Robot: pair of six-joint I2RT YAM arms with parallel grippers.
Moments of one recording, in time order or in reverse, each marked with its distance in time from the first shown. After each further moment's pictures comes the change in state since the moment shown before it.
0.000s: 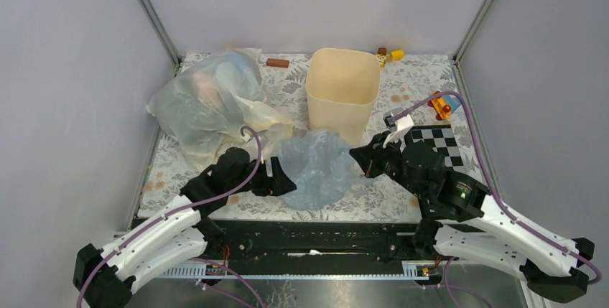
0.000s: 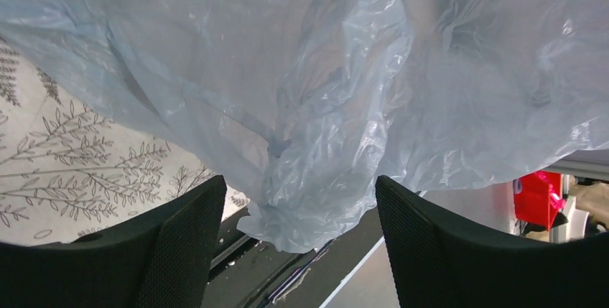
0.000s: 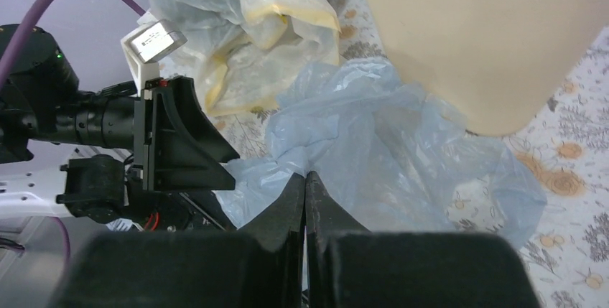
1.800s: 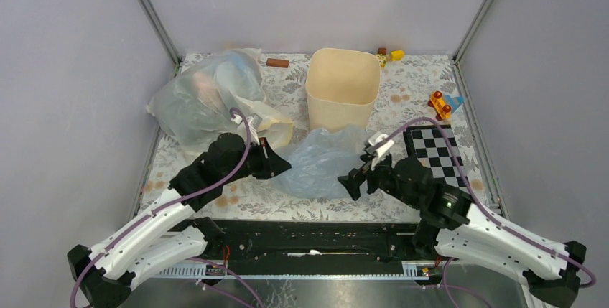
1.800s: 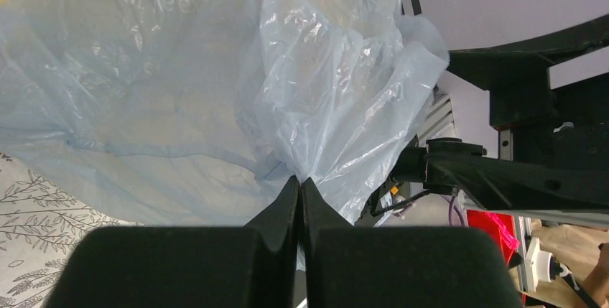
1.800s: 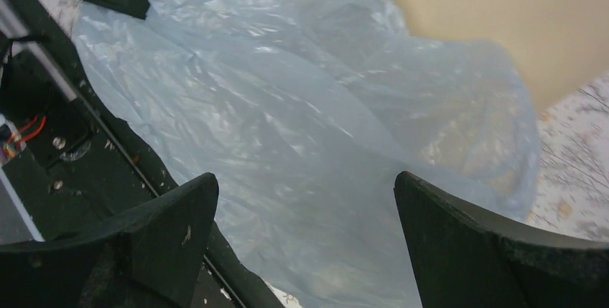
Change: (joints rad) left arm -0.052 0.036 0.227 -0.067 -0.125 -0.079; right arm -0.001 -0.137 -0.290 0.101 -0.090 -0.316
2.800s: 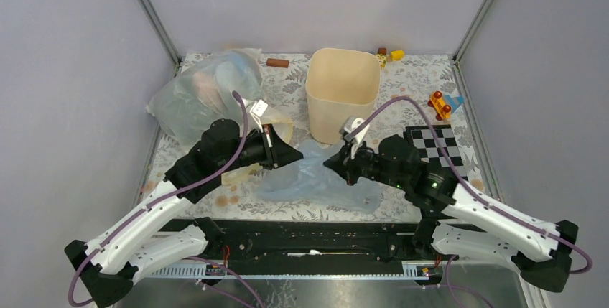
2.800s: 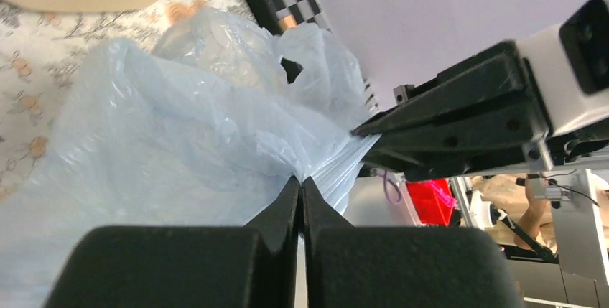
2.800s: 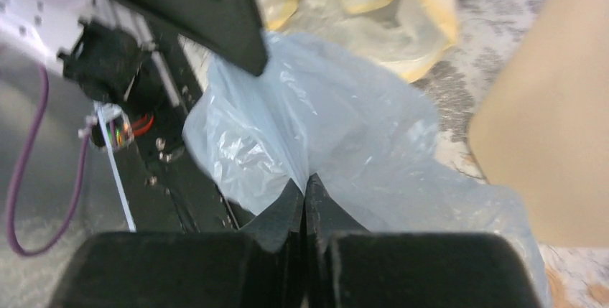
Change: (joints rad) left arm -0.004 0.074 0.165 0.048 0.159 -0.005; right arm 0.001 0.312 0.211 0.109 -0.331 -0.073
